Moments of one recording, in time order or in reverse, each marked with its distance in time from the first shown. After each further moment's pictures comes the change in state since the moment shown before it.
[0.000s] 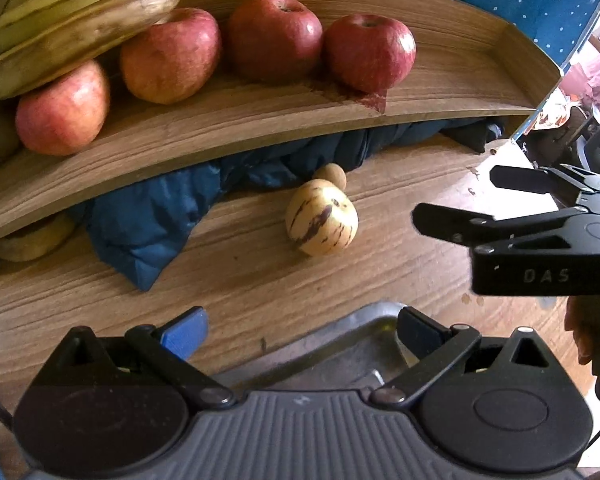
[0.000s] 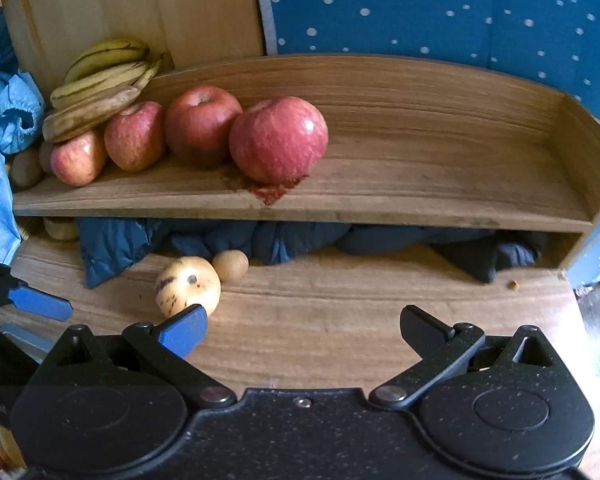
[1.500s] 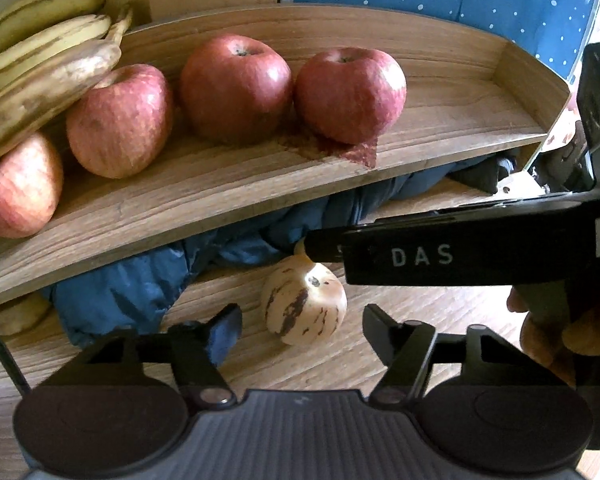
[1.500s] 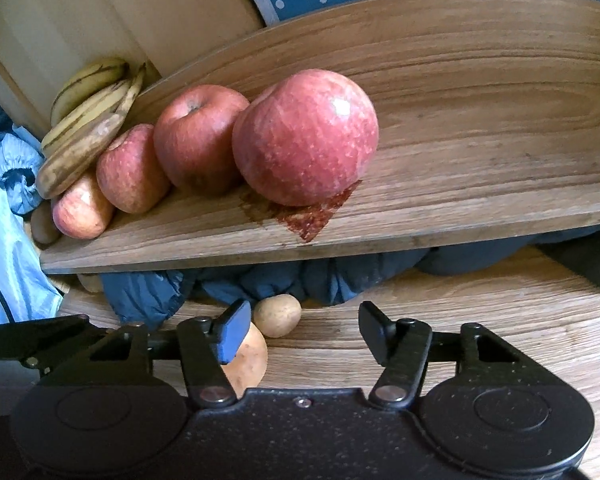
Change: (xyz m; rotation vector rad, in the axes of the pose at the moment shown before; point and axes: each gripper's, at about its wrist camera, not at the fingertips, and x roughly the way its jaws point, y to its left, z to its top) left arm 0.041 -0.028 0.035 0.054 -0.136 0.051; right arm 0.073 -0.010 0.030 0.176 0.062 0.247
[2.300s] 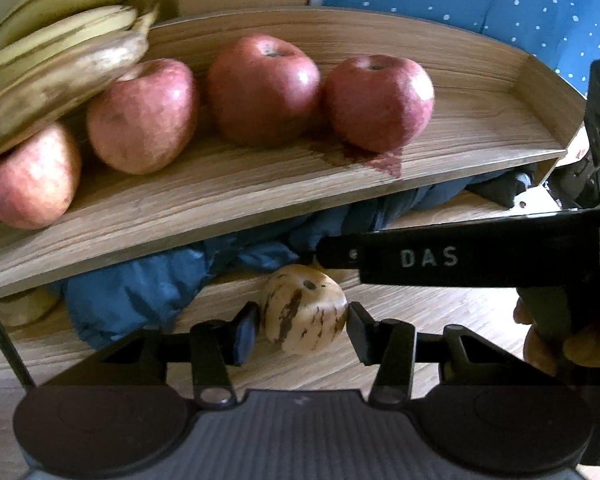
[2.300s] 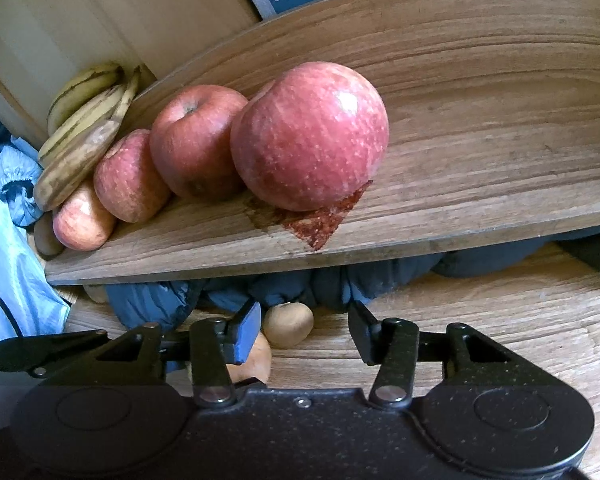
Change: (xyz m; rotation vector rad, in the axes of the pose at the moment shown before) left arm -0.007 0.018 0.000 -0.054 0.001 0.026; right arm 0.010 -0.002 0.005 0.038 0.012 0.026
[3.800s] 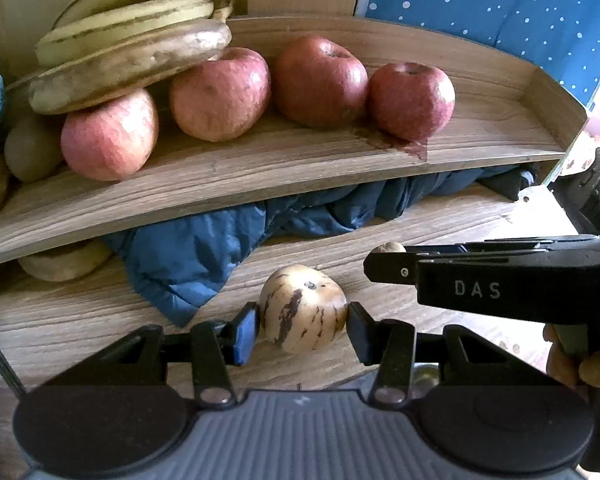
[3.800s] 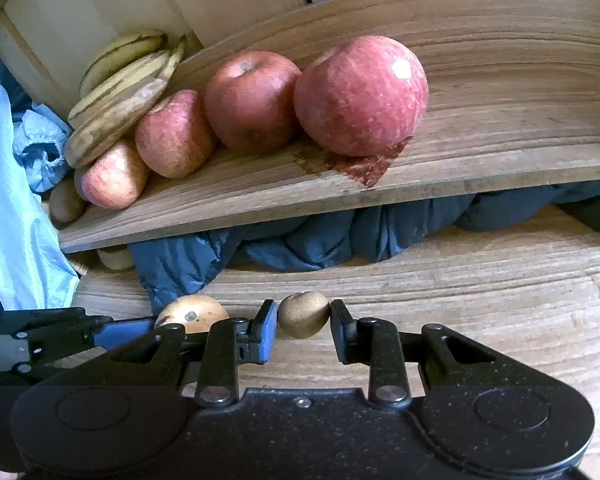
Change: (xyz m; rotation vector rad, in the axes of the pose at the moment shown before) left arm -0.043 0.031 -0.018 -0.042 0.015 0.005; right arm -0.012 0.033 -0.031 -0.039 0.004 -0.018
